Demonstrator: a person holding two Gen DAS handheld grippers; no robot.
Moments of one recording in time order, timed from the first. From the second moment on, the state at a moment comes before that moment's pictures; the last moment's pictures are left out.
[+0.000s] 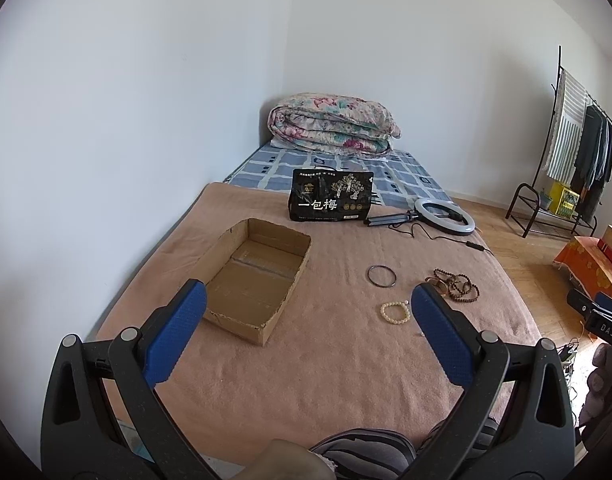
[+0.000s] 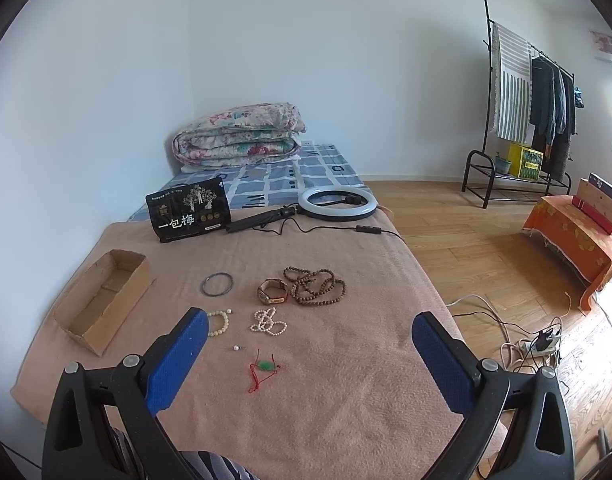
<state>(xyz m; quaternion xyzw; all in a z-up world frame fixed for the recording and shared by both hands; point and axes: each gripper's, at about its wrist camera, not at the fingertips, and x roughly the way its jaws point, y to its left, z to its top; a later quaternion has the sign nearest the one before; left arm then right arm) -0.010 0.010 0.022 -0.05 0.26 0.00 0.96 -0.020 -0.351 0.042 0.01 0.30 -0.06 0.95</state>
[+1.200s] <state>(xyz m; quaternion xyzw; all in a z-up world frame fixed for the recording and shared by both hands) -0.012 0.014 0.020 -0.06 0.26 0.00 0.96 -0.016 -0.352 0.037 0.02 0.31 -0.06 0.95</state>
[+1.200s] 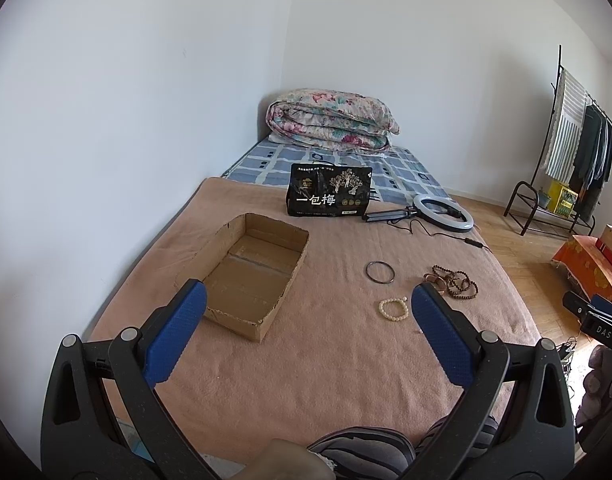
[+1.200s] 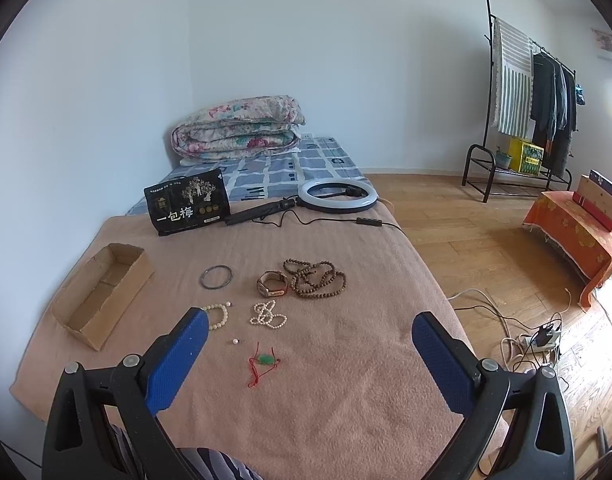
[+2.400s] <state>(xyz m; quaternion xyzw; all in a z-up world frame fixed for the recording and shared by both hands) 0.052 -0.024 -0.022 -0.03 0.30 -0.05 0.95 0.030 -0.381 -0.019 0.03 0.36 -0.04 0.93</state>
